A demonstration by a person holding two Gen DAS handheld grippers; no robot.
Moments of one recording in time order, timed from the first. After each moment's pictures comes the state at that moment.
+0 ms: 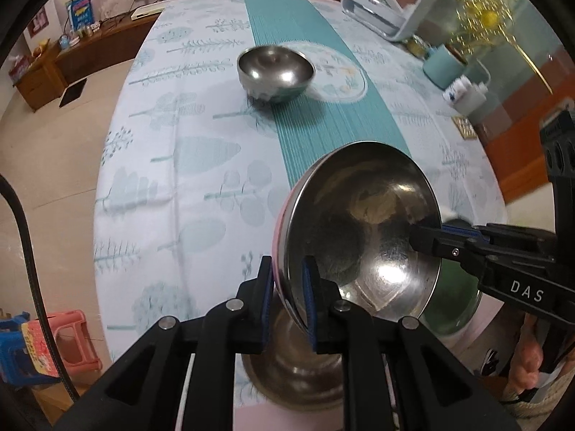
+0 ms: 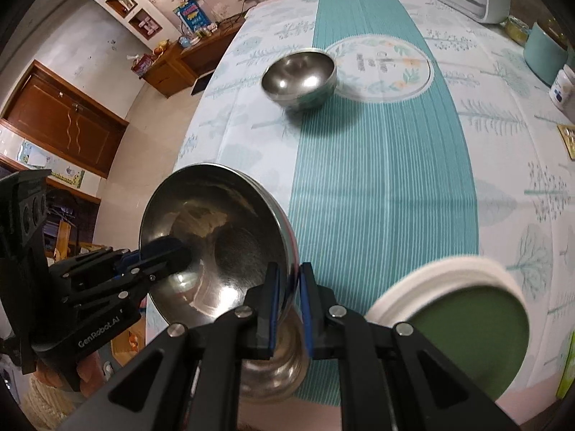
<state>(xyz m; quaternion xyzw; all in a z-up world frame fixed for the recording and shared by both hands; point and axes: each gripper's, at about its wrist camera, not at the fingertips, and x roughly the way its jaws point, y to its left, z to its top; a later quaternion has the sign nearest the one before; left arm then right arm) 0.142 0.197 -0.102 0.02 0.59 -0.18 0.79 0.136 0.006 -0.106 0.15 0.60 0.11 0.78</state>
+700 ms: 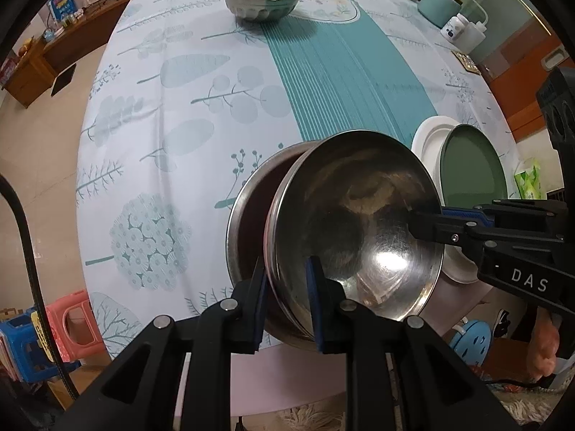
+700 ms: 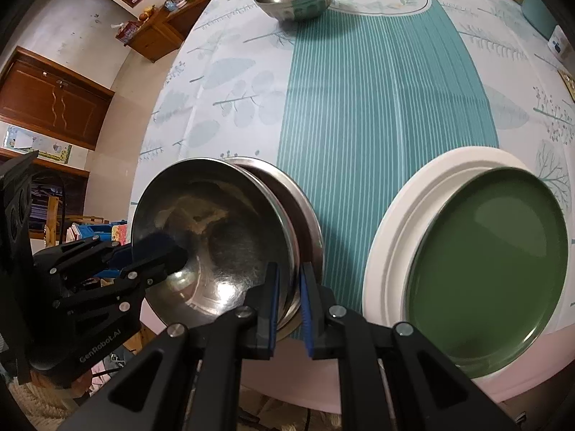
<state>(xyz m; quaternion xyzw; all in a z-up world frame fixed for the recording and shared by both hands) 0.087 0.199 -0.150 0.06 0.65 -0.18 0.74 0.080 0.030 -0.157 0.14 0.66 0.10 0.73</state>
